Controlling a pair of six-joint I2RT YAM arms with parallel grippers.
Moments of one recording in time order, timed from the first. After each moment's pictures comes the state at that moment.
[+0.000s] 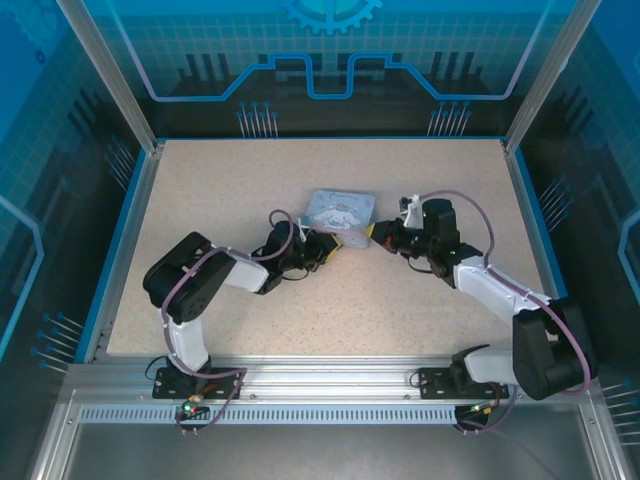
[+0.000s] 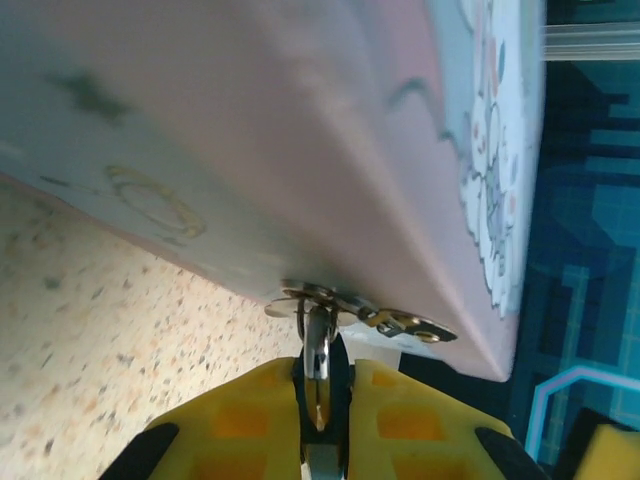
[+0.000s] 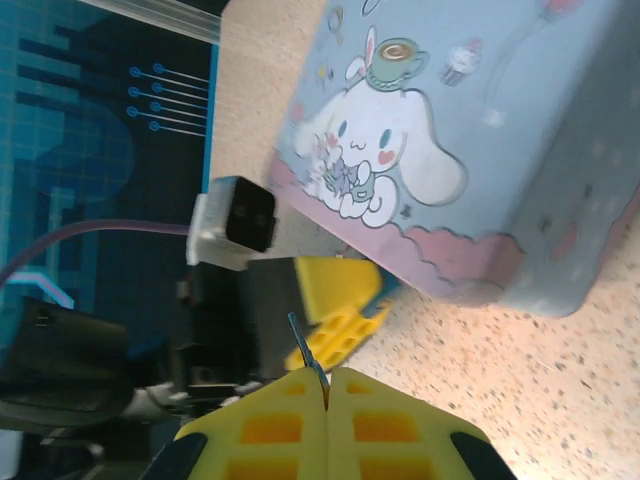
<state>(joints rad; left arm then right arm) -0.57 1.78 0.70 0.62 0.34 -1.38 0.29 1.30 0.62 0.10 -0.61 0.87</state>
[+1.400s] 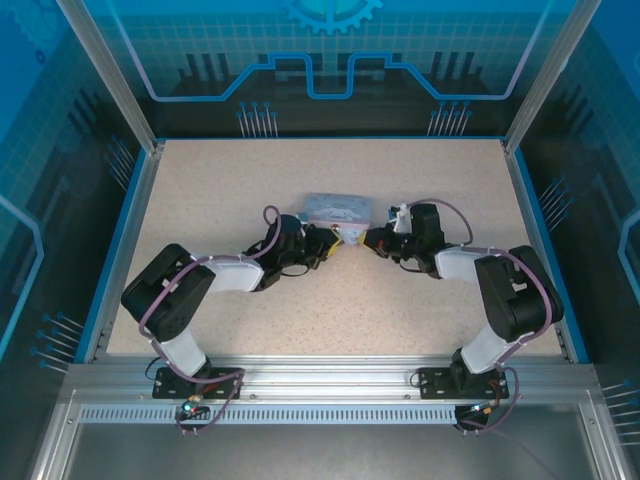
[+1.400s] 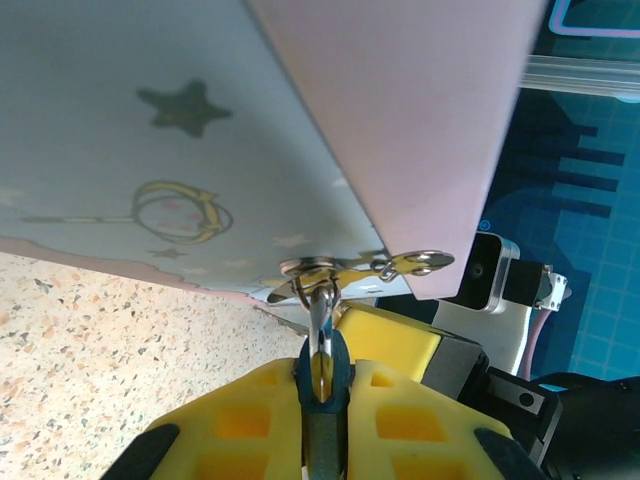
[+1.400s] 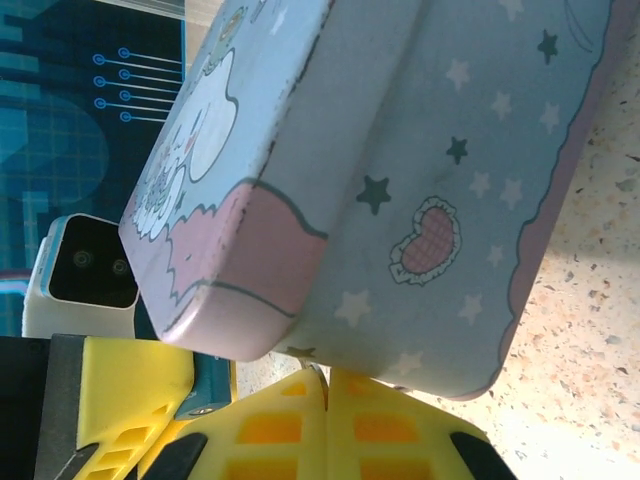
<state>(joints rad) -0.60 1.70 0.73 0.56 0.31 -1.51 0.26 1.62 0.65 0.35 -0.70 0.90</state>
